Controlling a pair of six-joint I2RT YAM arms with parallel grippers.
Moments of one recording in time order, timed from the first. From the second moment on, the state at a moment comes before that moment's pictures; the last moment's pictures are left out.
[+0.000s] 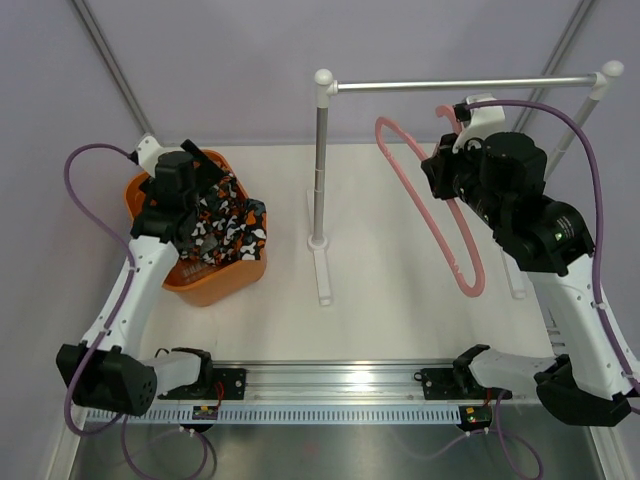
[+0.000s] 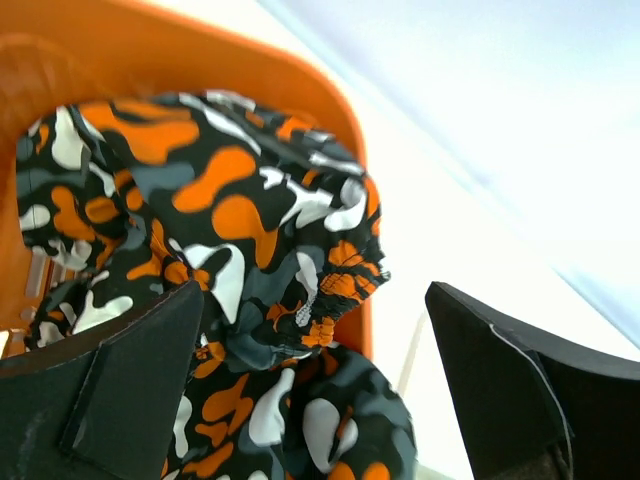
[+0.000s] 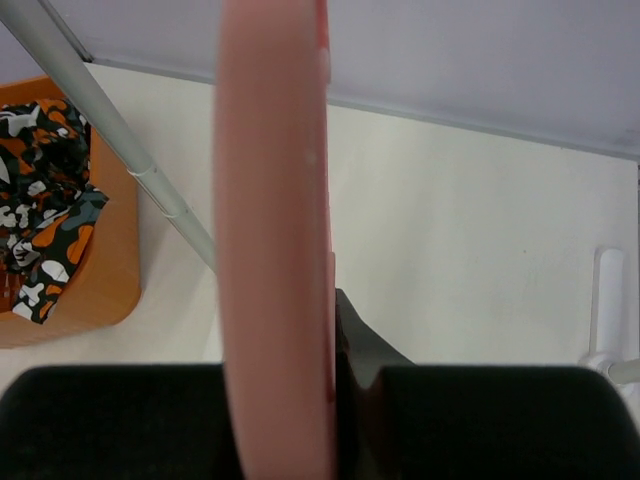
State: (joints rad) left arm -0.16 1.22 1.18 -0.40 -0.45 -0.72; right arm 0.56 1.16 1.74 -0.84 0.23 0.14
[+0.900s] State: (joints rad) left arm -0.16 0.96 1.14 -0.41 -0.37 -0.61; right arm 0.56 1.60 2.10 -0.76 0.31 0.06
